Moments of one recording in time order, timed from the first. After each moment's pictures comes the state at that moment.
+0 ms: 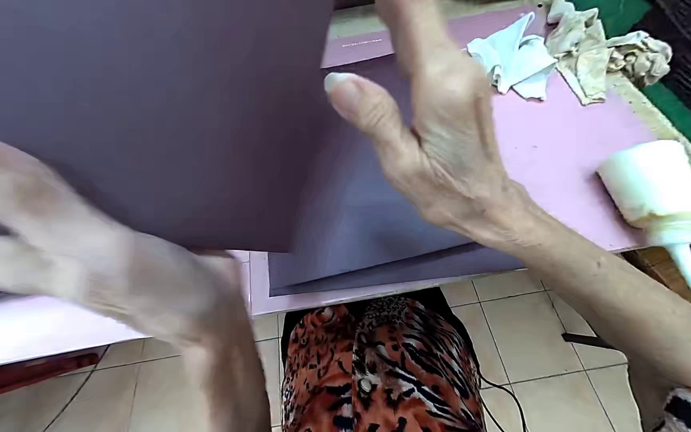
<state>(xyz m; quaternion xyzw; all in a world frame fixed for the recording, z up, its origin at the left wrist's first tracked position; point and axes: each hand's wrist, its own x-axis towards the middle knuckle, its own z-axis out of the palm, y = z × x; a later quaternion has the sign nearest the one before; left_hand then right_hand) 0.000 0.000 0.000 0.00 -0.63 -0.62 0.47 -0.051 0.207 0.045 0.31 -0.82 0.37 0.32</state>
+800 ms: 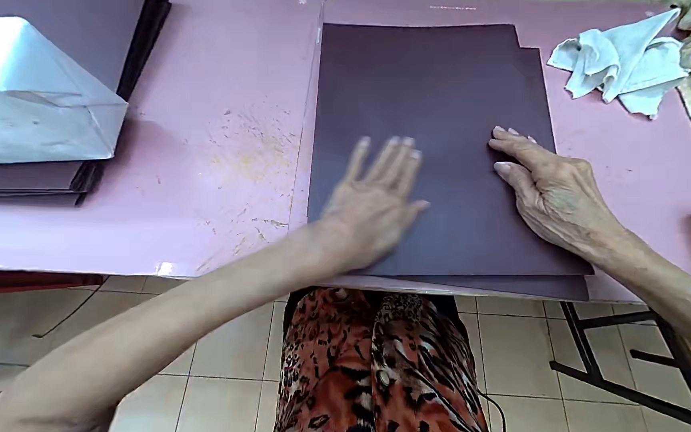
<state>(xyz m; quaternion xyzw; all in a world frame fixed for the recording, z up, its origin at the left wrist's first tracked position) -0.031 0.045 -0.041 -0.29 -0.95 -0.10 0.00 -0.066 0.312 -0.044 0.27 -0.93 0.20 0.11</state>
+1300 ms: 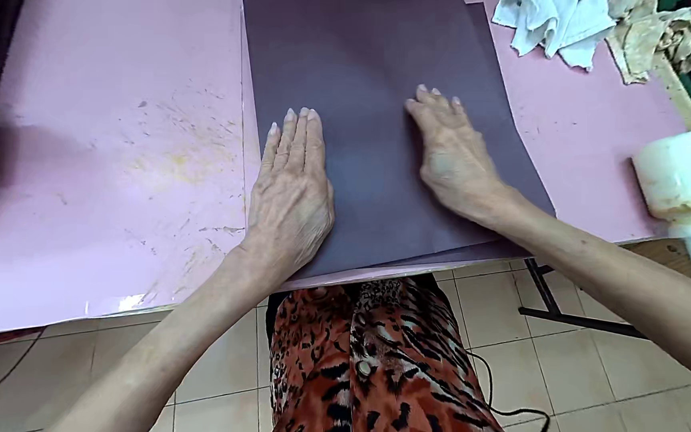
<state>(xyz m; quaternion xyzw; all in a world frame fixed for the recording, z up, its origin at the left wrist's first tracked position) -0.020 0.014 -0.060 -0.22 -0.96 -0.17 0.10 -0.063 0.232 -0.043 0.17 -0.97 0.15 0.06</state>
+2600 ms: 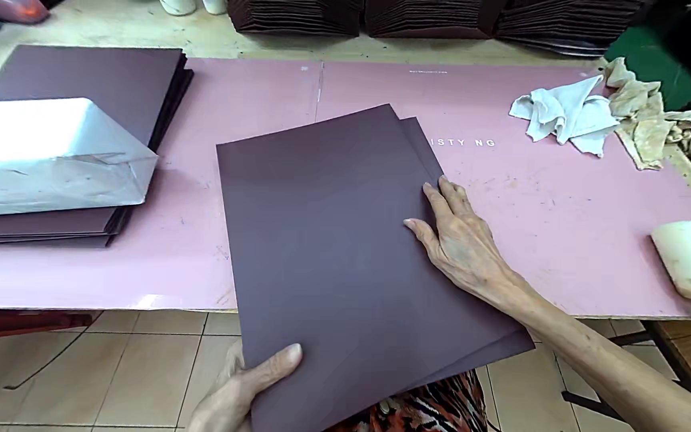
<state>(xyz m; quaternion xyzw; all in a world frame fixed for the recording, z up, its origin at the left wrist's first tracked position) 0.129 -0.039 -0.036 0.22 -0.52 -0.82 -0.08 -0.032 0.221 -0.050 0.17 -0.96 0.19 0.09</state>
